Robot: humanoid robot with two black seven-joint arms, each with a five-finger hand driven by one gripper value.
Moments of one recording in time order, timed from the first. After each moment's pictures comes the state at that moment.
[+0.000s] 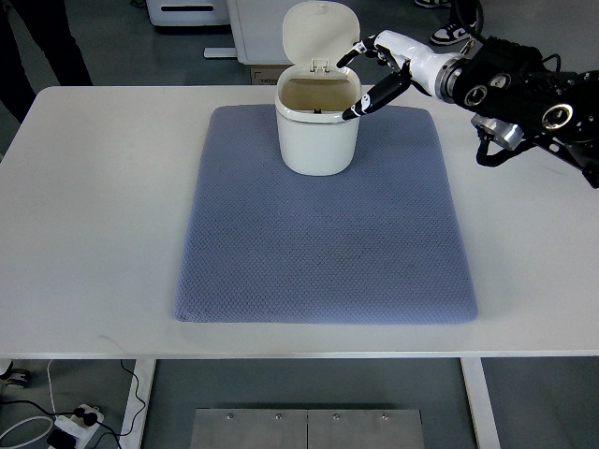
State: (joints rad) left arm -0.02 0.00 -0.10 -0.24 0.00 0.19 -0.13; right arm 1.57 -0.25 -0.43 0.86 -0.18 -0.07 0.11
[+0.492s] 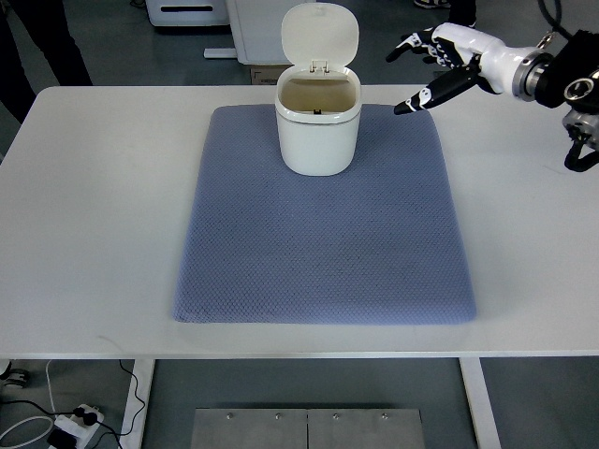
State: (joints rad) left arm -0.02 0.00 -0.10 -0.24 0.00 0.19 -0.13; right arm 1.58 -0.58 -0.36 1.13 -0.21 -0.05 0.18
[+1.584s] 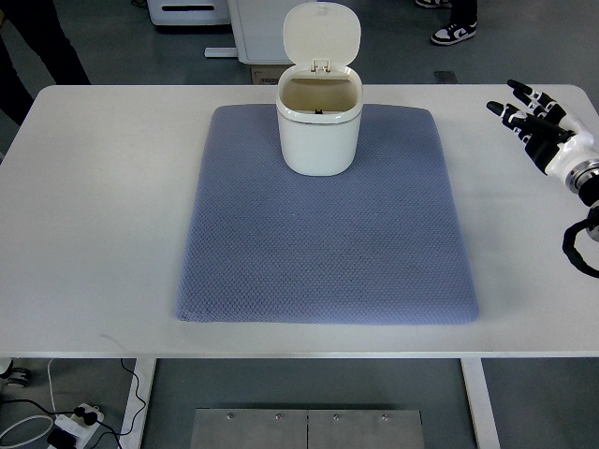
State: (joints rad) left arm -0.02 0.00 -0.10 -0.24 0.00 0.19 -0.13; right arm 0.90 -0.53 0.33 0.88 0.21 -0.05 0.32
